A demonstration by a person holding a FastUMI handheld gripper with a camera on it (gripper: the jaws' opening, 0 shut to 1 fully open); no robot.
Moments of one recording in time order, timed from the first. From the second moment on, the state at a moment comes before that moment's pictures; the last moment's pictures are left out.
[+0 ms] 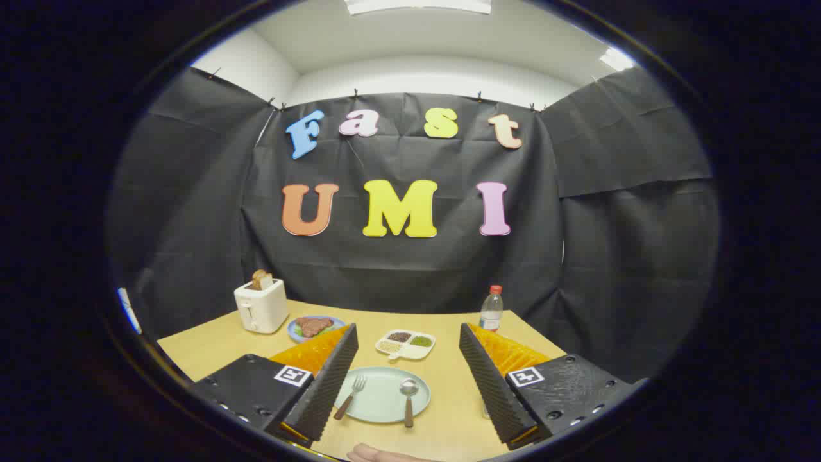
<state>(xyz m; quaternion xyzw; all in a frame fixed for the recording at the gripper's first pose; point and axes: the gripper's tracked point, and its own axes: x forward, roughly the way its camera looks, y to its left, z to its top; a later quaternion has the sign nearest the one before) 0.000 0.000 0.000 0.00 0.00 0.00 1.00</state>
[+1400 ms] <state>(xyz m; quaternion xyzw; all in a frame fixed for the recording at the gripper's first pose) 0.116 0.003 -0.131 -0.03 0.33 0.04 0.94</state>
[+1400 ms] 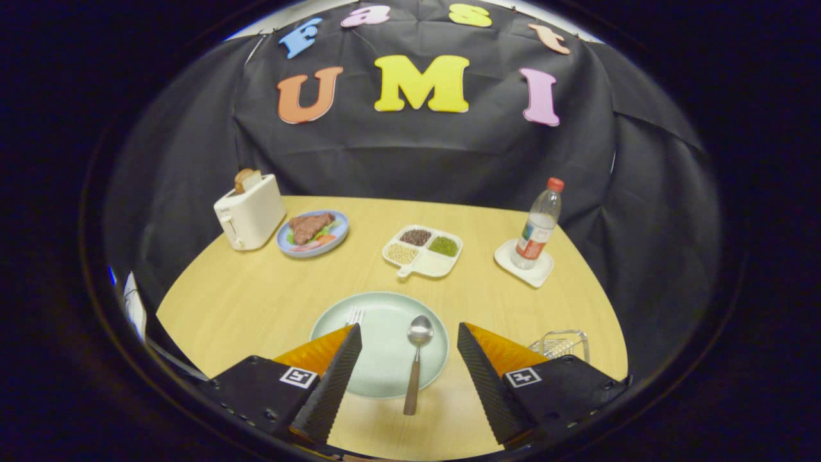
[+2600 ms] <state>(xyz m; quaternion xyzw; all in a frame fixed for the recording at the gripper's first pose) 0.136 0.005 -0.255 0.02 0.57 -0.02 0.82</state>
